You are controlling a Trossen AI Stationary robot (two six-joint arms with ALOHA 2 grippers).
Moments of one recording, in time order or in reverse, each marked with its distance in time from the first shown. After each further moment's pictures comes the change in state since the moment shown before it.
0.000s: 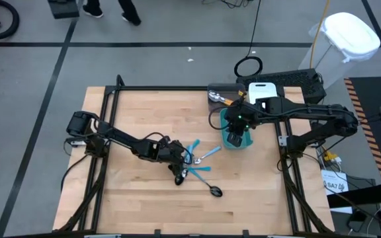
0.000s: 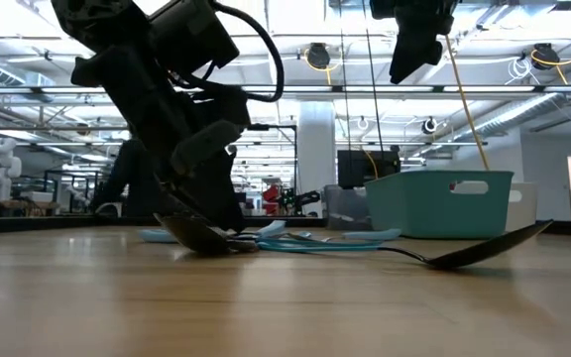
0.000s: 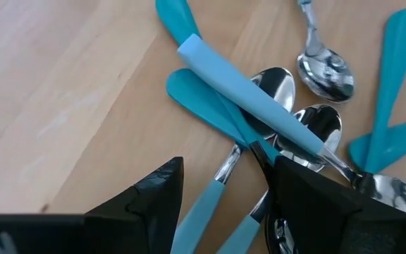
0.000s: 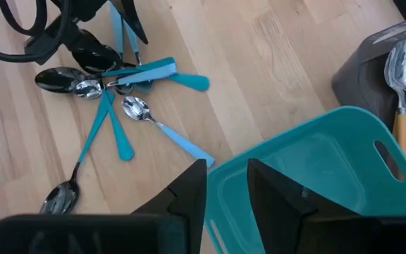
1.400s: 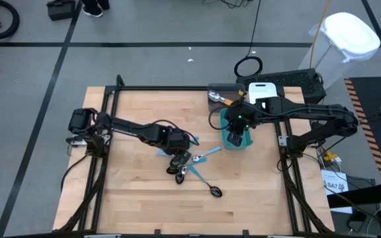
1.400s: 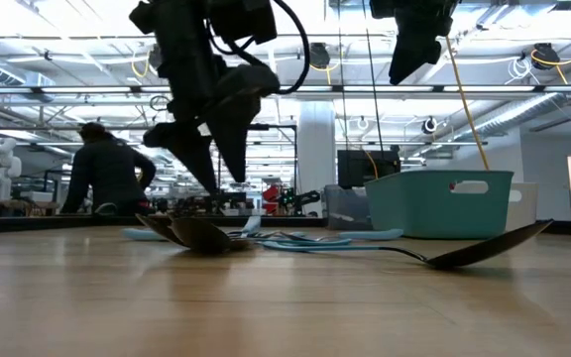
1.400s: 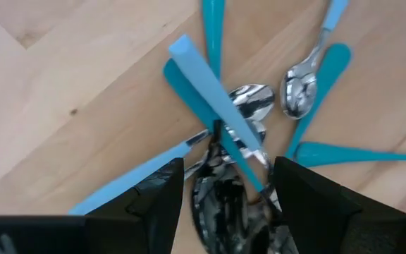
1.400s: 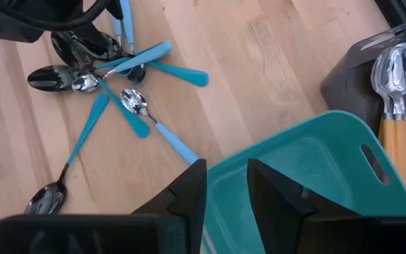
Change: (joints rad) left arm 0.121 -0.001 0.355 -0.596 0.276 -0.401; right arm 0.000 0.000 0.000 0.000 0.029 -0.026
